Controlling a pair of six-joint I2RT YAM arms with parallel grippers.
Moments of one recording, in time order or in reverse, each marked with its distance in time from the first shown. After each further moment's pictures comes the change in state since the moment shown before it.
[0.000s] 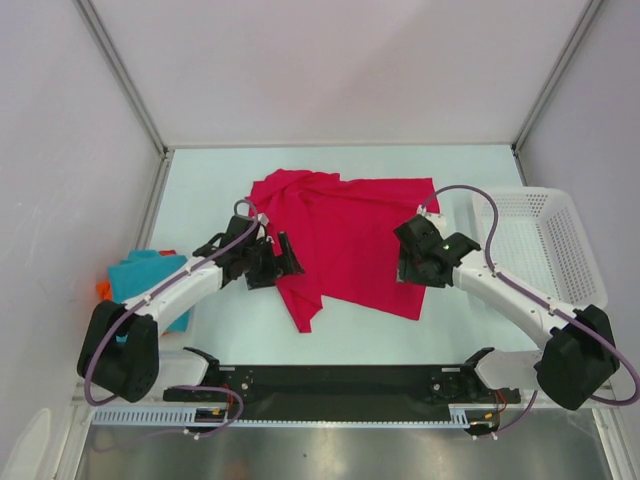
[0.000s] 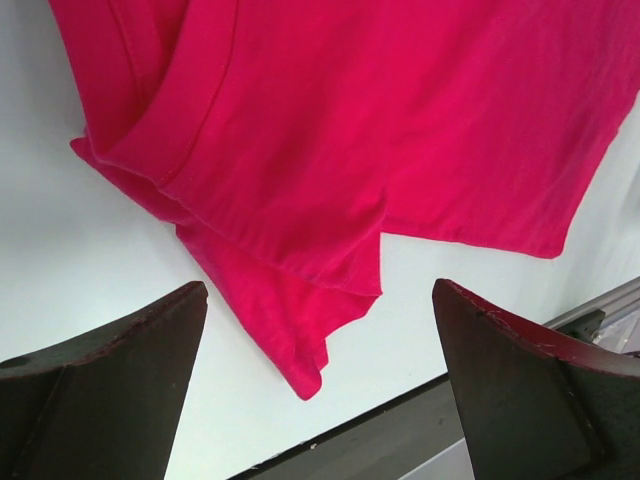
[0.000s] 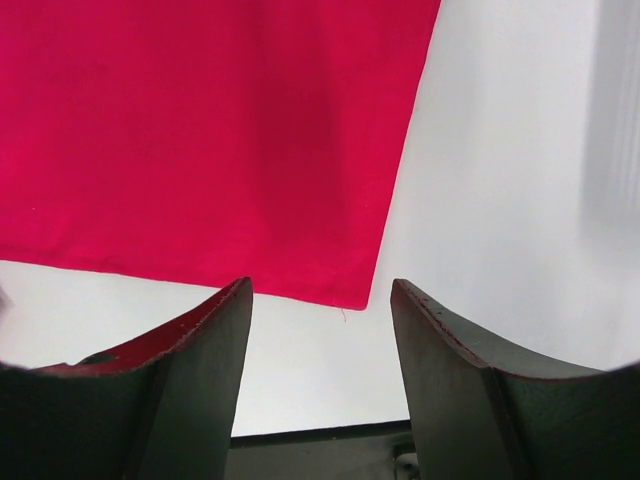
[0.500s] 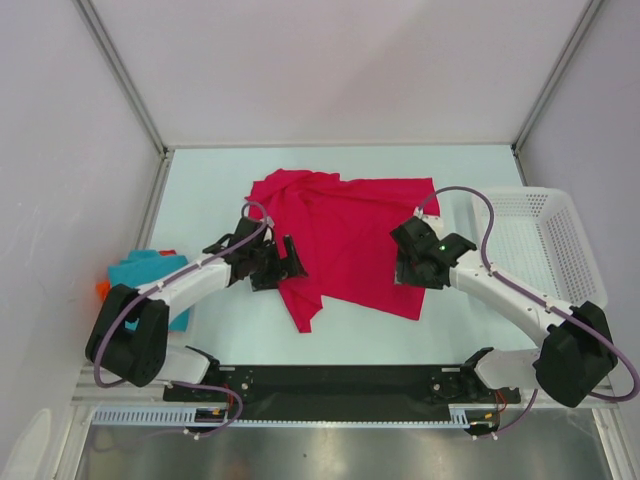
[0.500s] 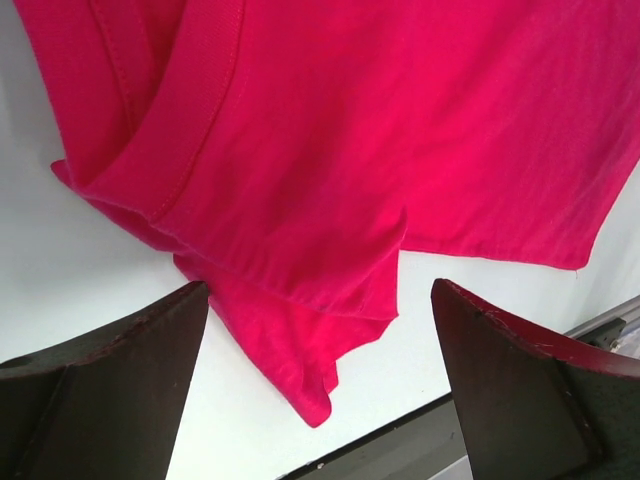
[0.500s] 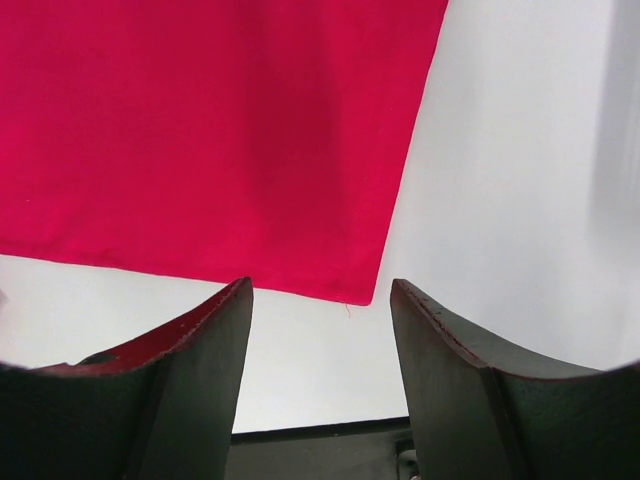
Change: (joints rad) left arm -0.024 0.083 -0.014 0.057 -0.015 -0.008; right arm 0.023 0.017 -0.005 -0.003 0.001 0.018
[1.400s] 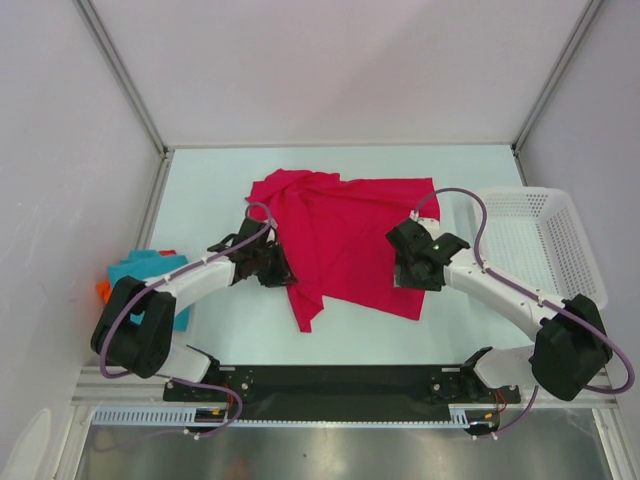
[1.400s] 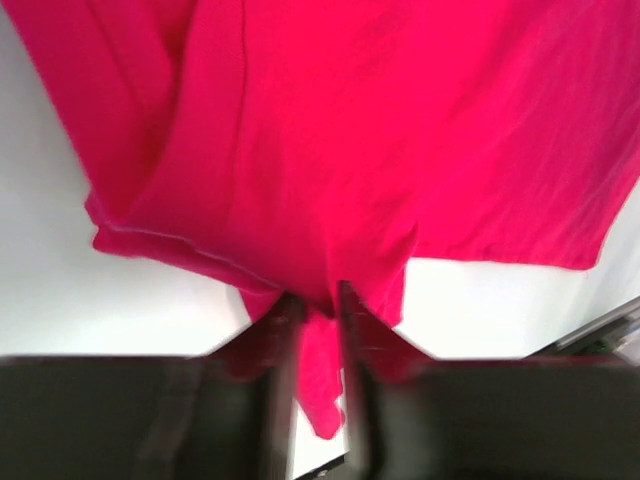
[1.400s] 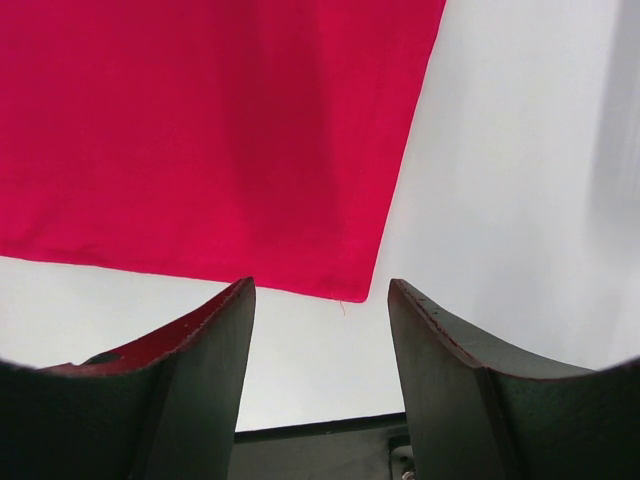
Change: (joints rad) left arm -0.009 0.055 0.000 0.038 0.013 0.002; right arm 0.018 0.037 0.000 -0.014 0.008 0.001
